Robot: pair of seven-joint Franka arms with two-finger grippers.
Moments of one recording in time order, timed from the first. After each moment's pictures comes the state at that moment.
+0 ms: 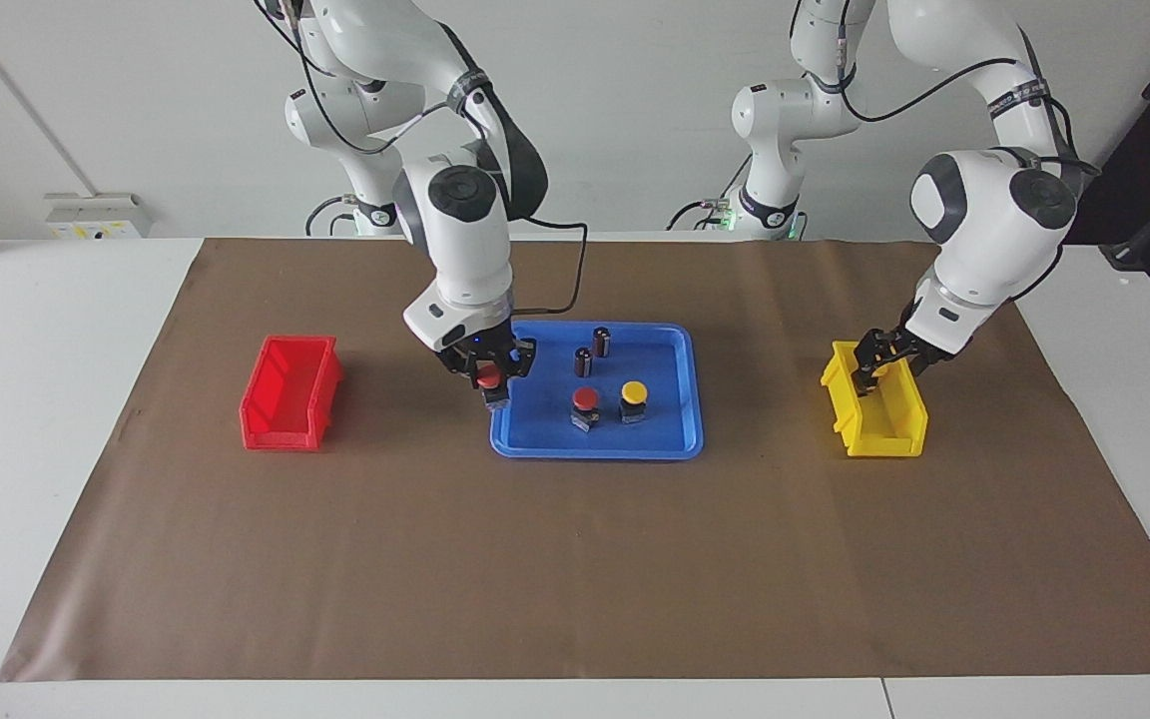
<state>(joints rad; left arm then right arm) 0.02 0.03 -0.05 -2.08 -0.03 2.07 0.01 0.54 0.28 -0.05 -1.84 -0.02 2.13 0.60</state>
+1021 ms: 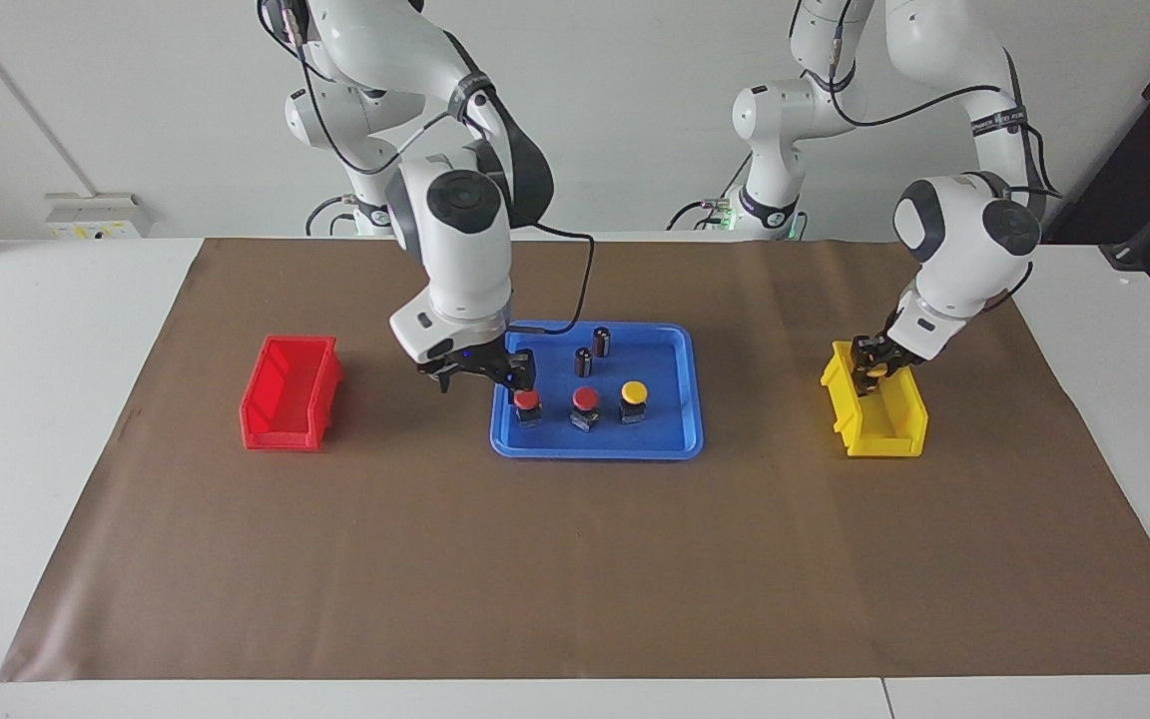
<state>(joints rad) 0.05 0.01 -0.05 -2.25 -0.03 2.19 0.05 0.39 0.27 -0.08 -1.54 -0.05 1.79 0.56</state>
